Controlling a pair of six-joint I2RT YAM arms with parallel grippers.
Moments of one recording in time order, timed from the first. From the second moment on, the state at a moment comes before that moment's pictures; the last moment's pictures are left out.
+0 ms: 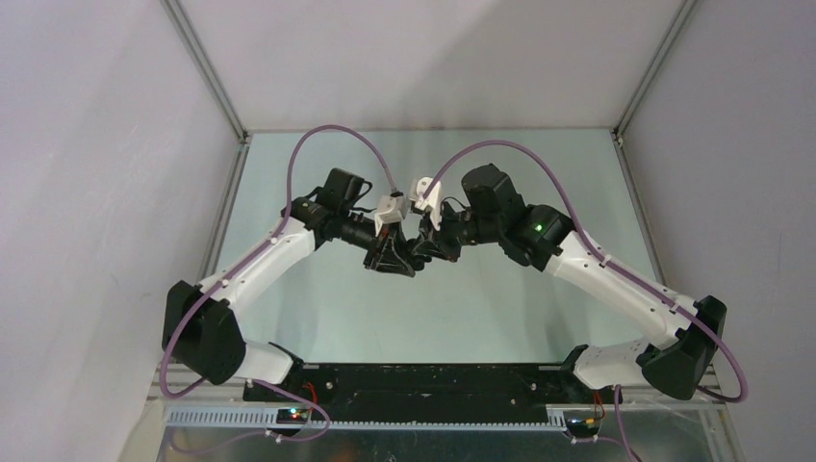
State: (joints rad) left arm -0.50 1.39 1.12 -0.67 1.20 0.61; right arm 0.85 1.32 1.34 -0.54 -0.48 -0.28
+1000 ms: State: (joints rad) left arm -0.51 1.39 1.12 -0.69 1.16 0.64; right arm 0.86 1.32 1.33 -0.53 -0.45 -0.29
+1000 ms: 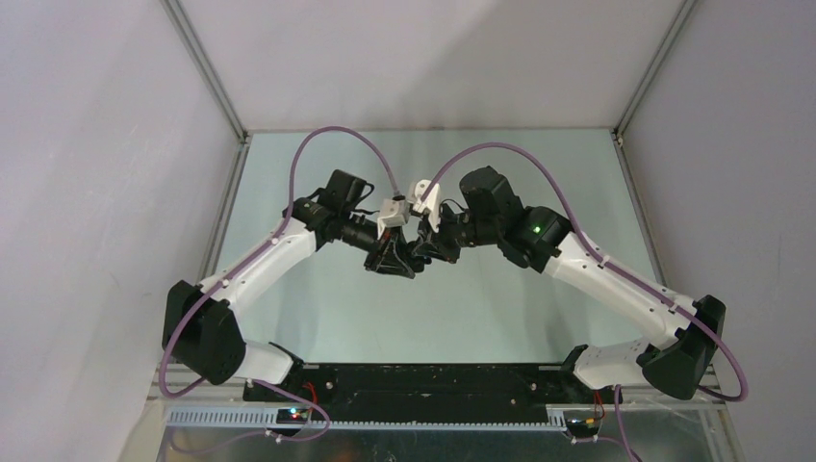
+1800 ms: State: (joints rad) left arm -0.54 1.41 1.14 -0.75 1.13 0.70; right arm 0.87 1.31 1.32 -0.53 -0.43 -0.30
